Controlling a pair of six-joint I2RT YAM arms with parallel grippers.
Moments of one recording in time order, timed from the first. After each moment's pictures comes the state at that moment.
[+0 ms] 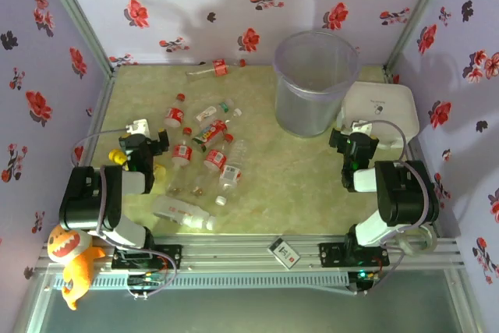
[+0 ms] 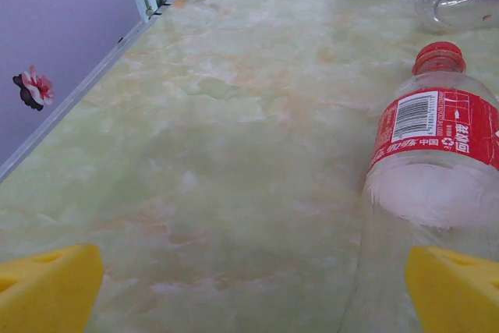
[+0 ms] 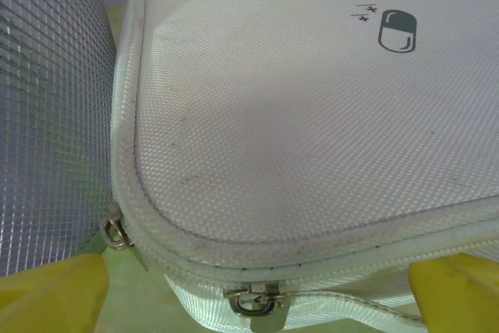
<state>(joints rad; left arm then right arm) -0.02 1.54 0.37 0.81 -0.22 -0.03 0.03 1.56 0.36 0.81 0.26 0.11</state>
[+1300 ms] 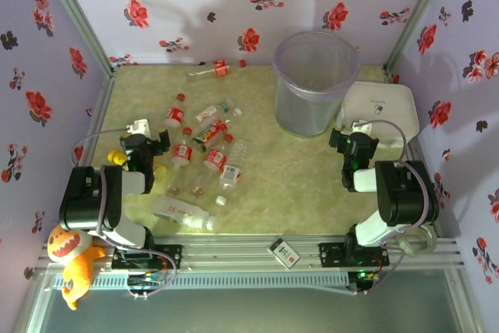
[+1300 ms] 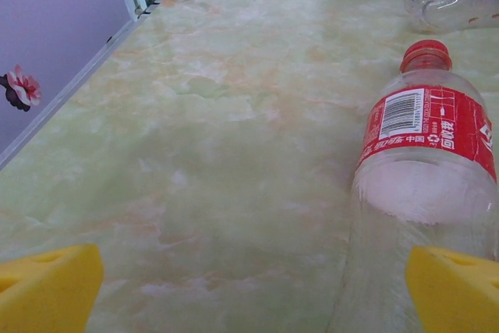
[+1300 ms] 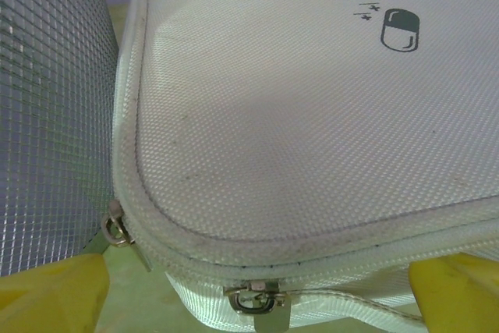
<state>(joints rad) -0.01 1.54 0.37 0.81 -0.20 -0.03 0.02 1.56 0.37 0.80 0.24 0.11</state>
